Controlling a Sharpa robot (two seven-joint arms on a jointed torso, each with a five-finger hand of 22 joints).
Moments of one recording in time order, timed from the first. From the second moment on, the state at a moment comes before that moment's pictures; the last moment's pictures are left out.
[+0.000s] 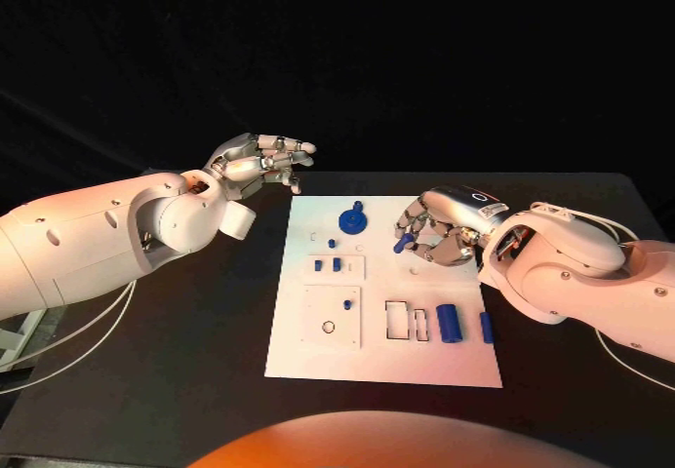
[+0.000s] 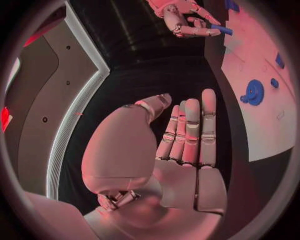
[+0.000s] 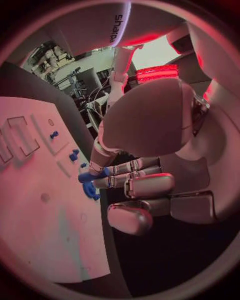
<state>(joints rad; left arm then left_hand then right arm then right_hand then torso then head) 1.21 -0.90 0.00 1.45 -0.10 -0.04 0.32 1.36 -0.19 0.55 0.07 0.19 0.90 0.19 0.17 0.26 0.89 0.13 0.62 0.14 1.00 0.05 1.27 0.35 0.17 0.96 0.15 0.90 0.58 1.29 -0.91 -0.16 1.83 -1.53 -0.34 -0.23 1.40 -0.20 0.64 0.07 0.11 1.12 0.12 0.18 0.44 1.25 0.08 0.17 0.09 1.47 -0.02 1.45 1.23 0.12 1.37 0.08 1.14 1.28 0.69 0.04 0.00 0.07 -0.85</state>
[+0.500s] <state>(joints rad) 1.21 -0.88 -0.01 1.43 -0.12 -0.03 0.30 1.35 -0.20 0.55 0.07 0.19 0.90 0.19 0.17 0.27 0.89 0.13 0.62 0.14 1.00 0.05 1.27 0.35 0.17 0.96 0.15 0.90 0.58 1.22 -0.74 -0.17 1.83 -1.50 -0.36 -0.20 1.40 -0.20 0.64 0.07 0.08 1.12 0.11 0.19 0.44 1.25 0.08 0.17 0.09 1.46 -0.02 1.45 1.22 0.12 1.36 0.08 1.12 1.27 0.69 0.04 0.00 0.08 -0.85</state>
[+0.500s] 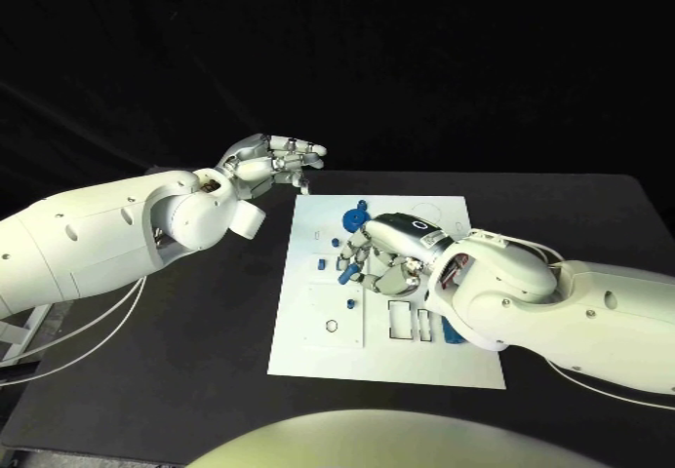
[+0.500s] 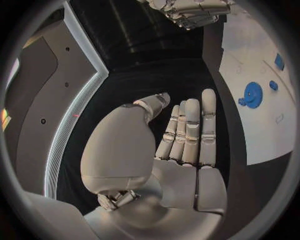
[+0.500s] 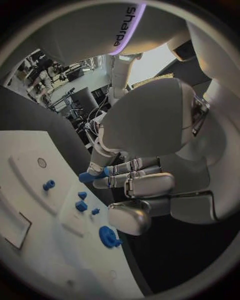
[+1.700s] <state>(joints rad) 1.21 -0.84 -0.01 1.42 -0.12 -0.02 0.29 1.34 -0.21 0.55 0.09 0.19 0.90 0.19 0.17 0.27 0.89 0.13 0.63 0.14 1.00 0.05 1.27 0.35 0.17 0.96 0.15 0.90 0.58 1.13 -0.65 -0.18 1.79 -1.62 -0.24 -0.22 1.39 -0.20 0.64 0.07 0.07 1.11 0.11 0.19 0.44 1.26 0.07 0.17 0.10 1.46 -0.02 1.45 1.21 0.12 1.36 0.08 1.12 1.27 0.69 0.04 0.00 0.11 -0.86</state>
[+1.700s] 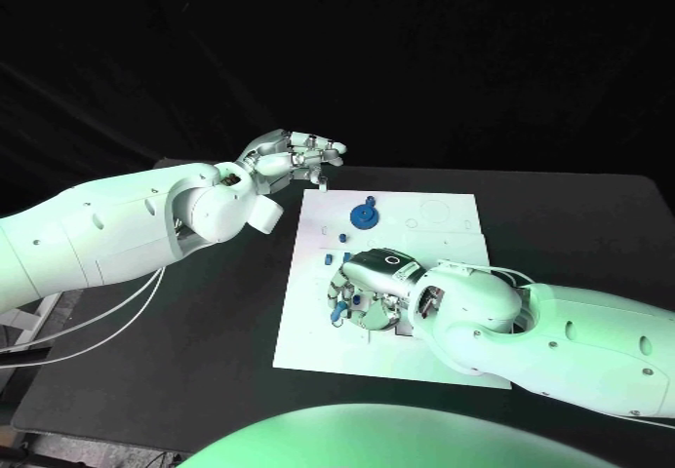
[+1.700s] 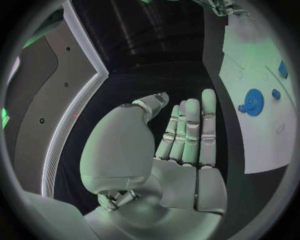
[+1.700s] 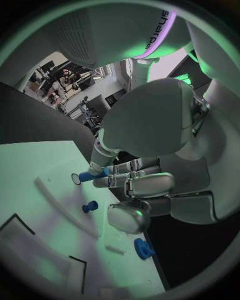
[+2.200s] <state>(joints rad) 1.21 -0.84 -0.01 1.42 -0.12 -0.02 0.29 1.34 -0.21 0.55 0.09 0.19 0.90 0.19 0.17 0.27 0.89 0.13 0.63 0.14 1.00 0.05 1.27 0.35 0.17 0.96 0.15 0.90 0.58 1.13 -0.64 -0.18 1.79 -1.64 -0.20 -0.23 1.39 -0.20 0.64 0.07 0.07 1.11 0.11 0.20 0.44 1.26 0.07 0.17 0.10 1.47 -0.02 1.45 1.21 0.12 1.36 0.08 1.12 1.27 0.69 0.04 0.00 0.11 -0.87</state>
